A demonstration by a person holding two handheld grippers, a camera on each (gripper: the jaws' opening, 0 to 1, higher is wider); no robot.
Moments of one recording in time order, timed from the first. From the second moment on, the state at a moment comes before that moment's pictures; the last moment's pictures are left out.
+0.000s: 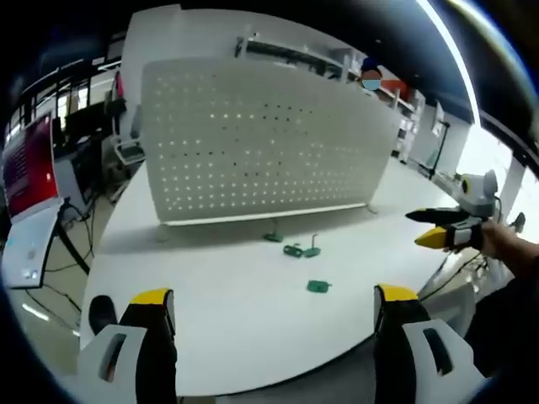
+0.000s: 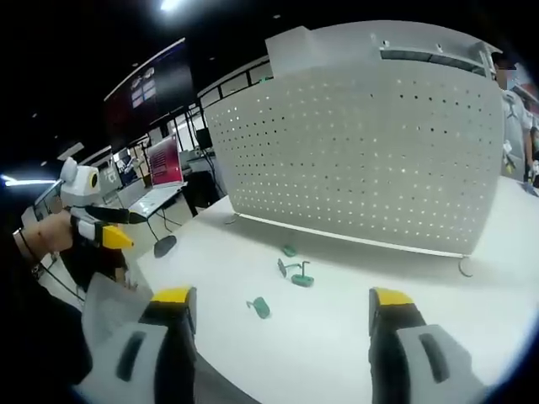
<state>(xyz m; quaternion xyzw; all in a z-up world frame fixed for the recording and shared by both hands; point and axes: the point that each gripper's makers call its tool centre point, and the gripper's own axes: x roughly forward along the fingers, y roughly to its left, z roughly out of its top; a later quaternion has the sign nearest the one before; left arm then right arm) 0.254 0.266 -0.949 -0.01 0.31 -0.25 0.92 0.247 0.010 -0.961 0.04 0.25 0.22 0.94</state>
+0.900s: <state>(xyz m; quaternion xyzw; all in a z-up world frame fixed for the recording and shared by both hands) 0.256 0.270 -0.960 -0.02 0.32 -0.26 0.91 0.247 0.013 -0.966 0.04 0.26 0.22 0.94</state>
